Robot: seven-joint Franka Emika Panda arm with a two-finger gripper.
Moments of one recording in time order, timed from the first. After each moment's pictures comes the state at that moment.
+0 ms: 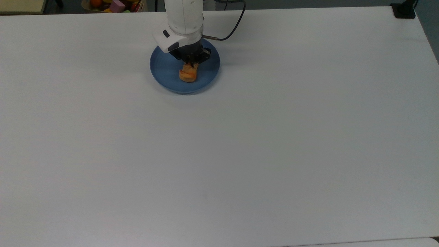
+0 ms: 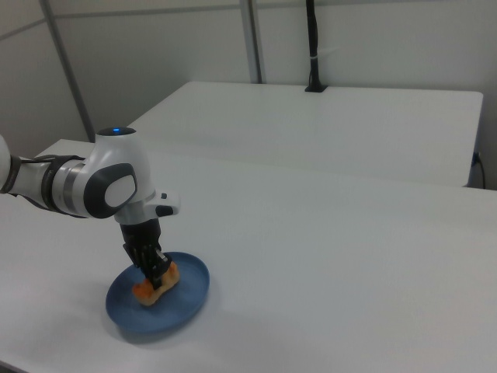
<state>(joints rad) 0.15 0.08 -0.05 -2.24 -0.03 2.21 0.23</state>
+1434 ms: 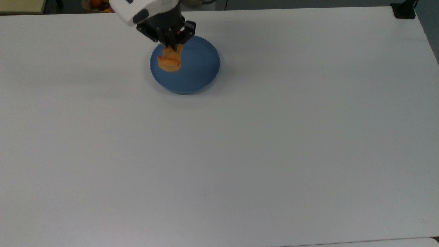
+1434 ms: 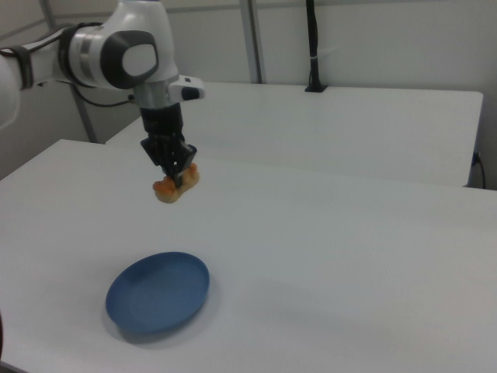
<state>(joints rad) 0.15 0.23 -0.13 -1.51 0.03 1.66 0.05</state>
